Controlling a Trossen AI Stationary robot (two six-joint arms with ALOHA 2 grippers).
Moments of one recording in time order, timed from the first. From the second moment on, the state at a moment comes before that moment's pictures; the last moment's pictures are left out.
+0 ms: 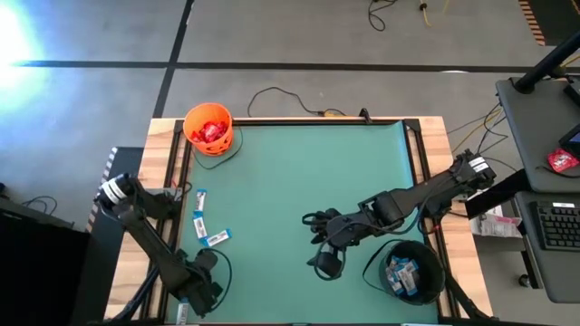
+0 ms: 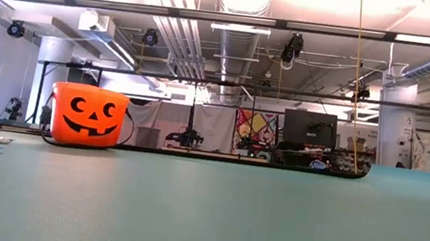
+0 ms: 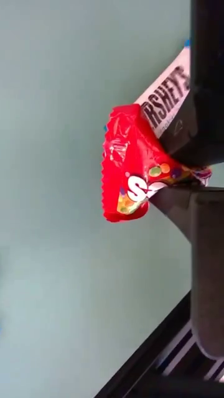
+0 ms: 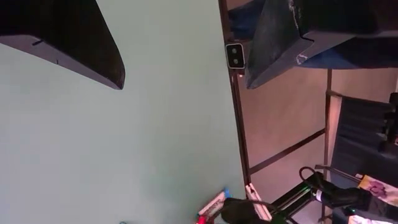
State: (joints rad) left arm -0.95 1.73 1.05 -0.96 0.11 -1.82; right arm 0.41 1.63 1.50 -0.61 0.00 0.77
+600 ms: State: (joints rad) left arm -0.55 1.52 1.01 -1.05 -0.09 -1.28; right arm 0.43 1.62 1.74 -0.69 -0.03 0.69
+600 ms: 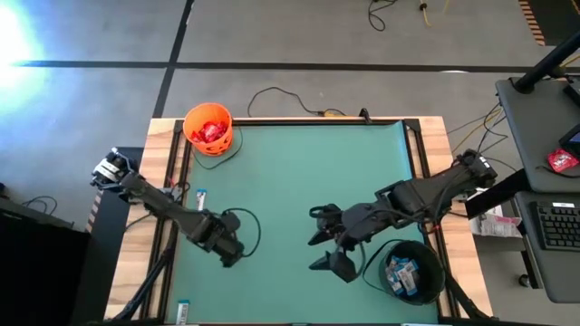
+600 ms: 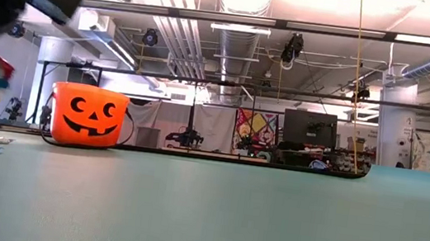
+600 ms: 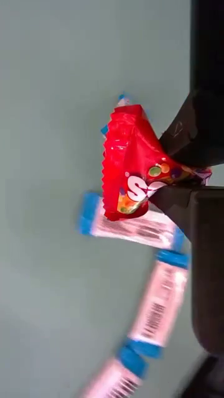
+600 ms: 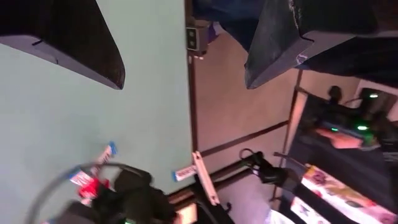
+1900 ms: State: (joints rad) left arm -0.40 1.80 1.03 -0.73 -0.30 -1.15; right arm 0.45 1.74 1.75 -0.91 -0.03 0.75
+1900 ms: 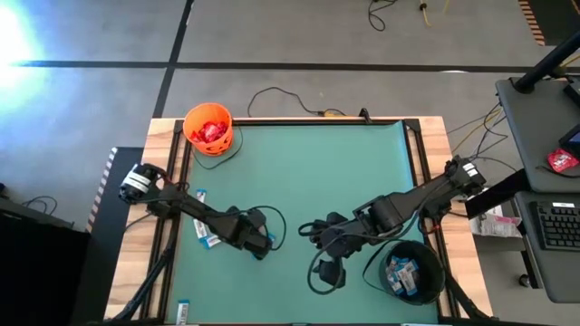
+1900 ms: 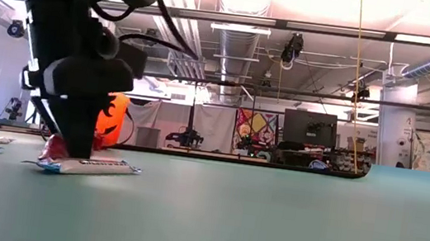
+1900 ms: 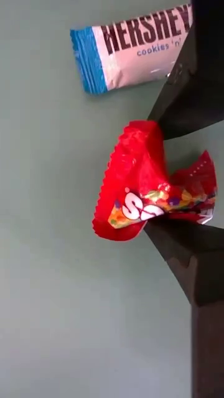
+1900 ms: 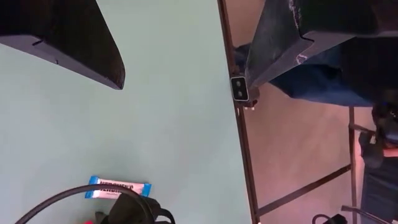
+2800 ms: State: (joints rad) left arm 0.20 1.30 1.12 -1.10 -0.58 -0.93; right arm 0.31 1.74 2.07 -1.17 0.03 0.47
